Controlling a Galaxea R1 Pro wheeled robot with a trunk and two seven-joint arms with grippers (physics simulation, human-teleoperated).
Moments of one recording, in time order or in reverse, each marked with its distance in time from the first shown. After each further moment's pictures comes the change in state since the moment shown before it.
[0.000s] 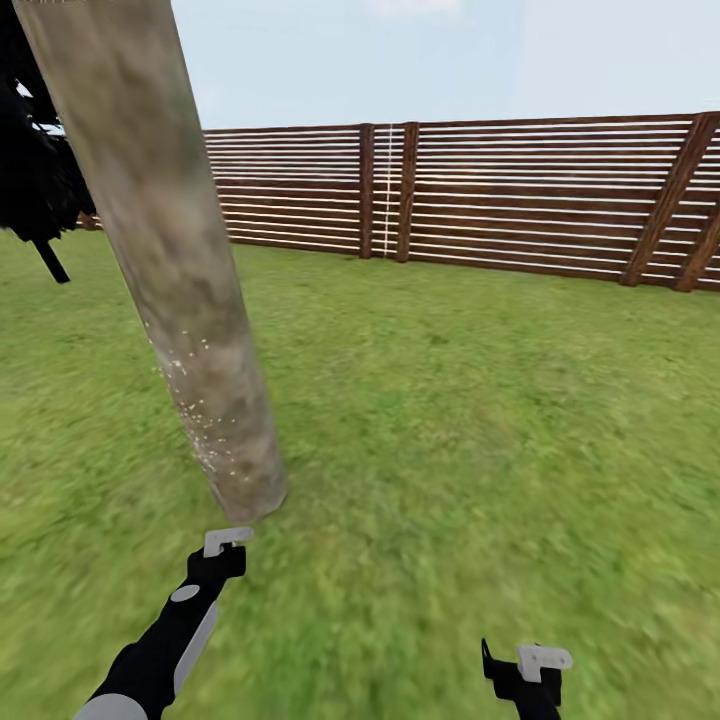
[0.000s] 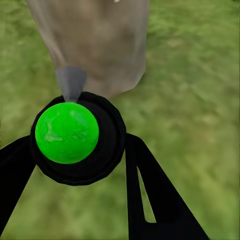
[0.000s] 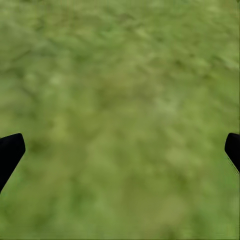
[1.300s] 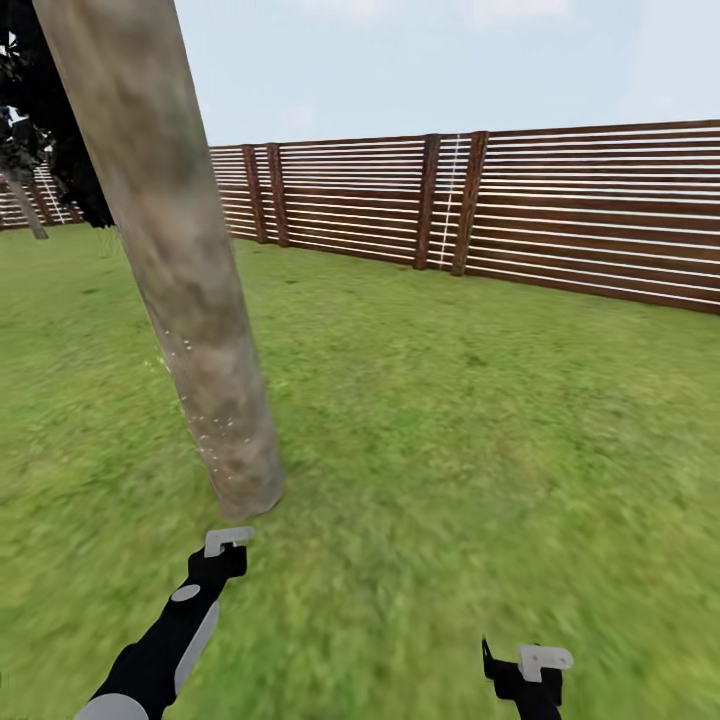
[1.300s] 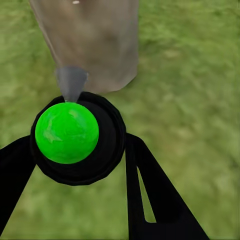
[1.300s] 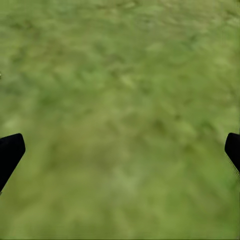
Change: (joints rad) left arm 0.000 -0.003 0.000 0.000 0.002 0.000 0.000; right arm 0.000 -0.002 0.000 0.000 0.000 0.000 0.000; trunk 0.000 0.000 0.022
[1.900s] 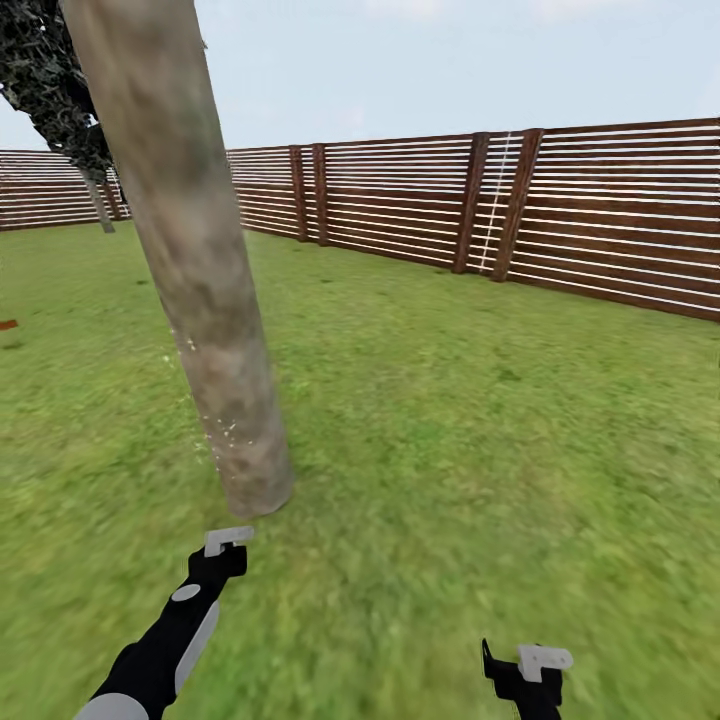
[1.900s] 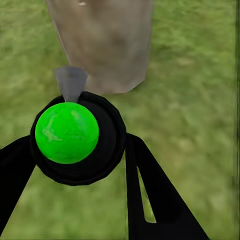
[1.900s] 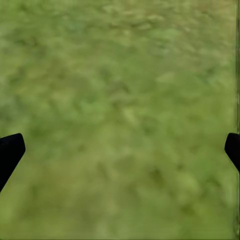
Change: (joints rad) left arm -0.001 0.000 0.000 0.000 0.000 0.000 0.000; right arm 0.000 0.000 0.000 0.000 0.000 0.000 0.000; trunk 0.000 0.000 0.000
